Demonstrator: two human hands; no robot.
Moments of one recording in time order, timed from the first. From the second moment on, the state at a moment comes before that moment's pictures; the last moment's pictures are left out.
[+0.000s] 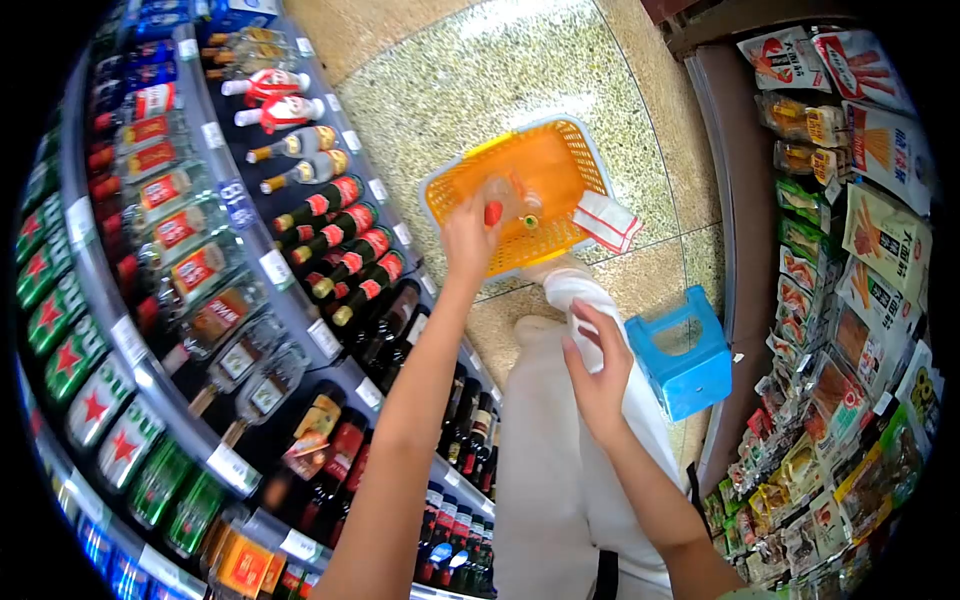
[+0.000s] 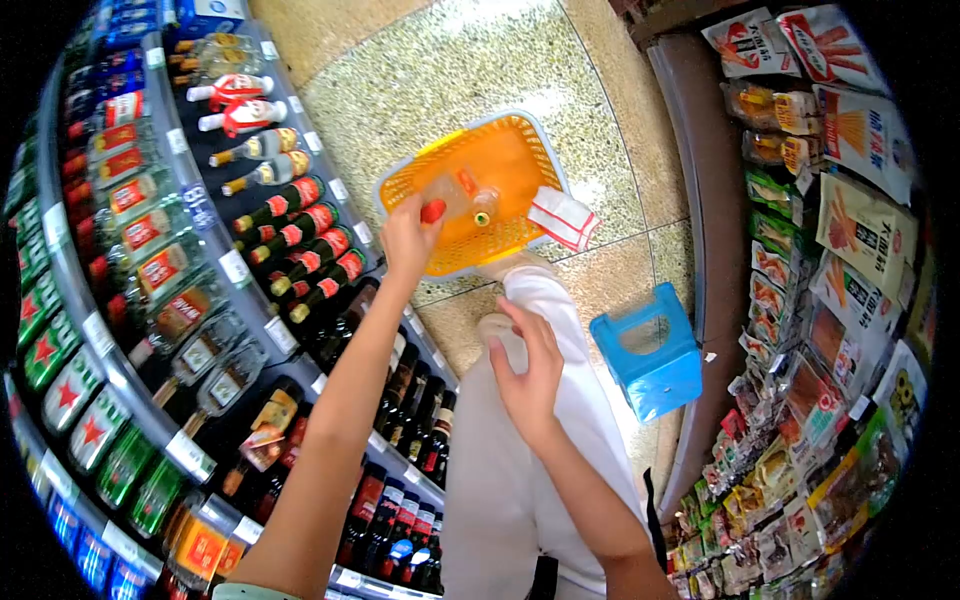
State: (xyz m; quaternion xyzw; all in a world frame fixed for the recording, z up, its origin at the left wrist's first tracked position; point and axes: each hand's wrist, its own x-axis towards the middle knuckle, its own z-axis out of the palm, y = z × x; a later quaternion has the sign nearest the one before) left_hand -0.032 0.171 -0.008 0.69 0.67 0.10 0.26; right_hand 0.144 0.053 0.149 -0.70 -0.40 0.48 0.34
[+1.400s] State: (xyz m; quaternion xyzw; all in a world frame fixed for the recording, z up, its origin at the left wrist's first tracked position) left_hand -0.094 -0.188 0.635 0.49 0.83 0.26 -0.07; right_hand -0.054 -0.072 0.444 -0.11 -0.73 0.51 0.44
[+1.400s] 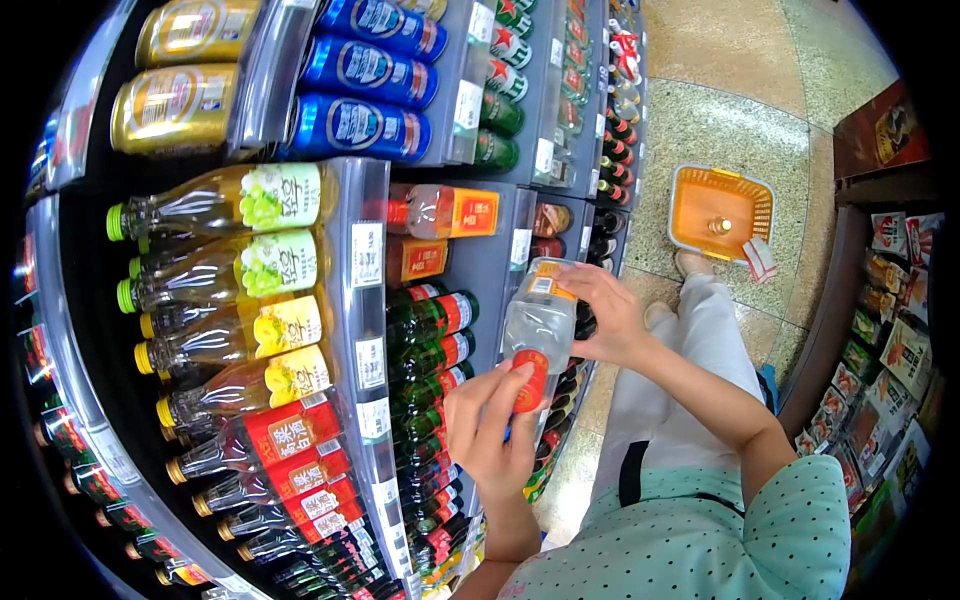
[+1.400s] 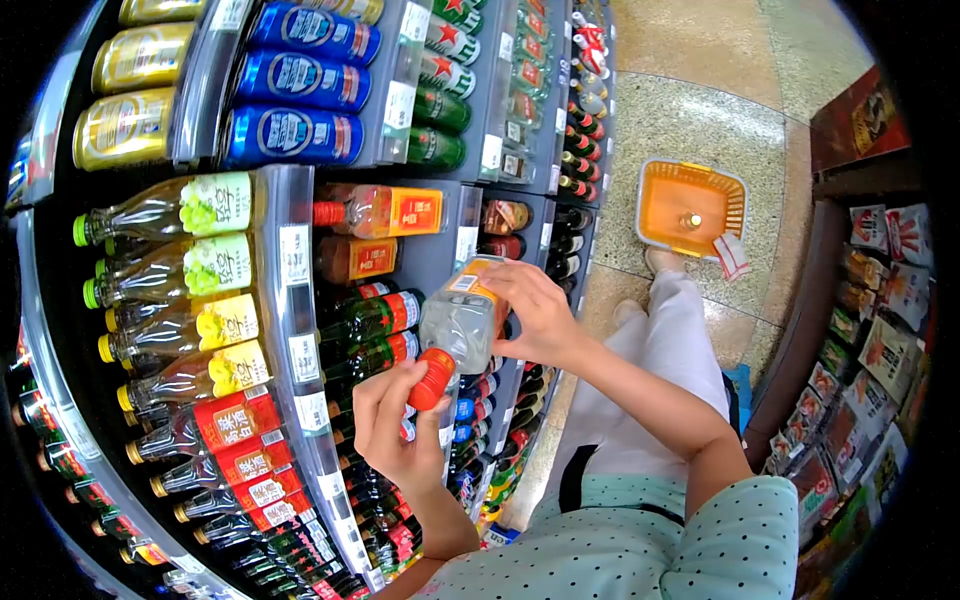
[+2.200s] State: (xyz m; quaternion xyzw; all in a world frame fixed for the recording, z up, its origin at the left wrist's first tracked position) left_hand -0.074 -0.251 0.603 0.26 0.88 0.39 -0.10; right_hand -0.203 -0.122 0.426 -0.15 -0.70 0.50 0.48
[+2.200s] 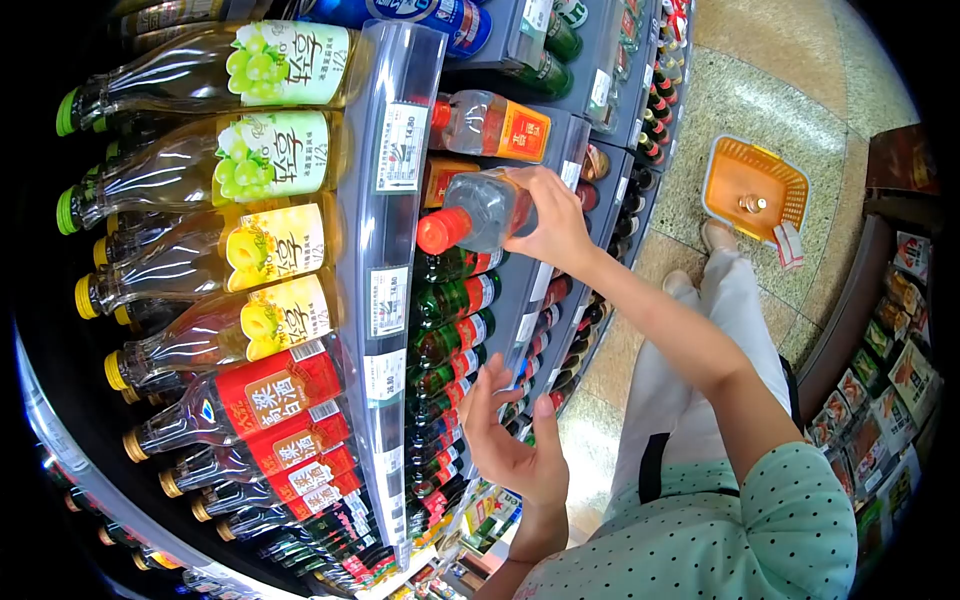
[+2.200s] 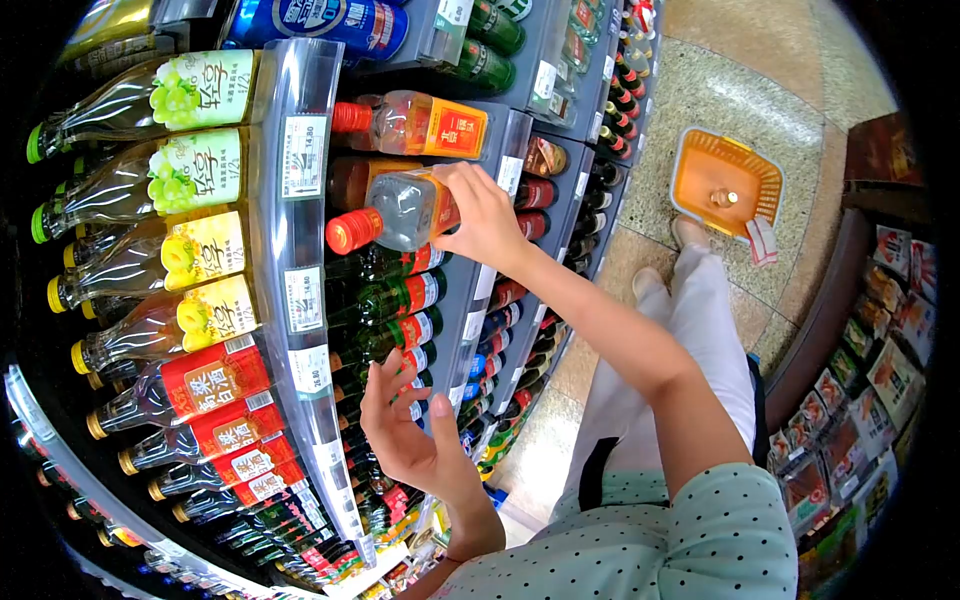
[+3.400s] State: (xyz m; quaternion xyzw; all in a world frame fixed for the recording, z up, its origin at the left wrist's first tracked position) left_hand -0.092 -0.265 0.576 0.19 0.88 0.44 -0.03; right_hand -0.256 -0.152 0.405 -0.17 -0.71 0.52 0.44
